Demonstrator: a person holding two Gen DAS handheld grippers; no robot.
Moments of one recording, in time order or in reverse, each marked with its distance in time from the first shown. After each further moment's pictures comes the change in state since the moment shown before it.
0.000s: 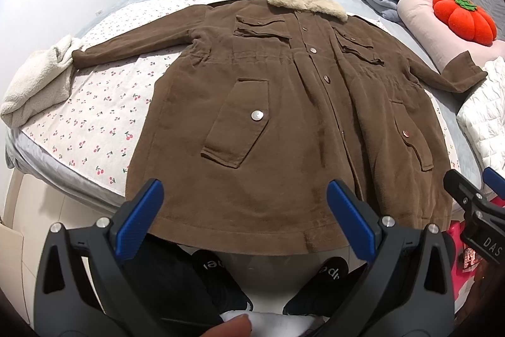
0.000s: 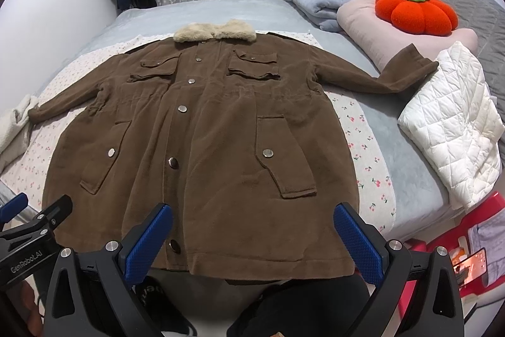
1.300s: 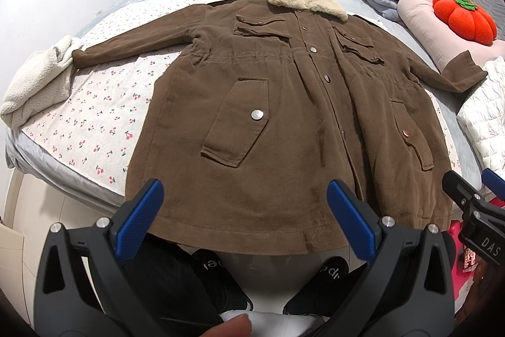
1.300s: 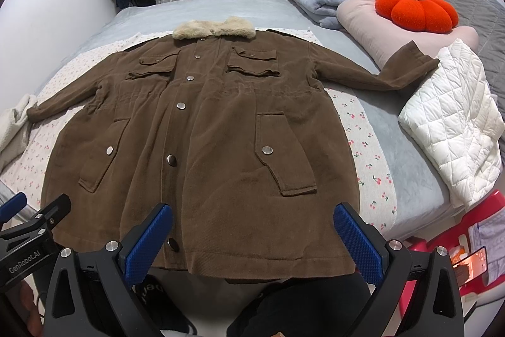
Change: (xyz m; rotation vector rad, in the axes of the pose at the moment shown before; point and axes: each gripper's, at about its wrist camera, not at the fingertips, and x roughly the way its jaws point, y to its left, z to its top) left arm 0.000 -0.002 0.000 -0.002 0.000 0.001; right arm 0.003 0.000 -0.002 0.002 0.006 -0.001
